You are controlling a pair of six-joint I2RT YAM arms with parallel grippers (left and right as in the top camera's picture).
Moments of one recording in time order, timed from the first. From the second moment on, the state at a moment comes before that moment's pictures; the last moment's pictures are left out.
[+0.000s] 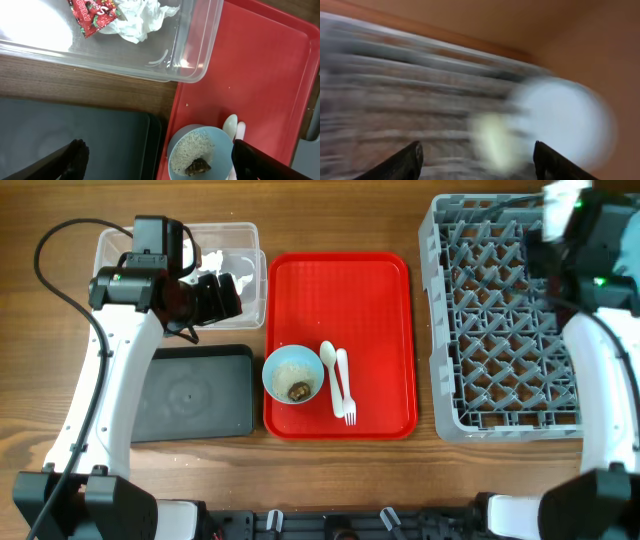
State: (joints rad) left arm -0.07 1.56 1.43 -1.04 0.13 -0.34; right arm -0.13 1.53 1.37 -0.51 0.17 -0.40
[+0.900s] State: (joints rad) left arm -0.68 1.85 1.43 -0.99 0.11 -0.58; right arm 0.13 1.52 1.36 -1.00 -0.05 0.03
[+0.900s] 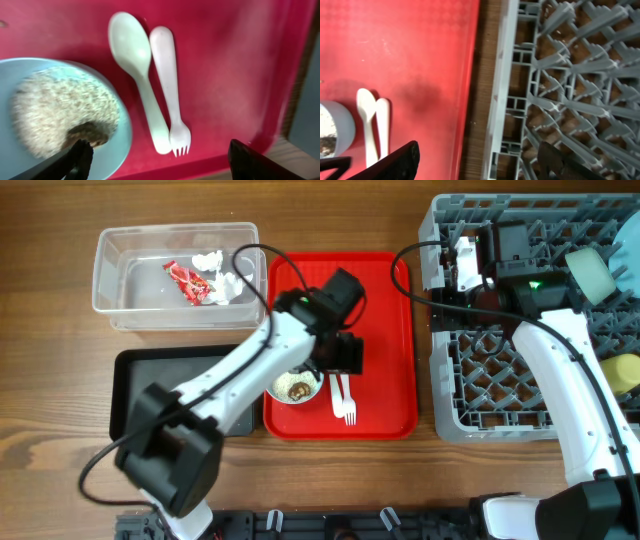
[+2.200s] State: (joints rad) left arm -0.71 1.98 1.37 -0.90 -0.02 -0.61; right arm 0.13 1.52 1.36 -1.06 -0.02 0.05
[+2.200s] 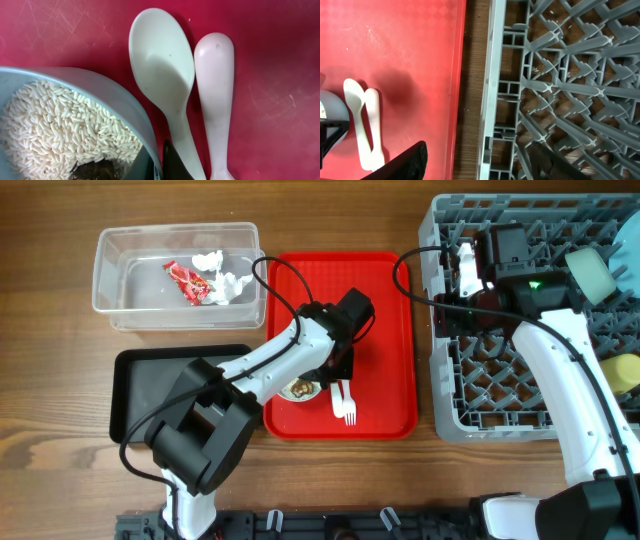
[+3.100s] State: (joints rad) left arm -0.24 1.60 1.37 -1.12 0.30 -0.42; right arm 0.13 1.52 1.36 -1.06 -0.02 0.05
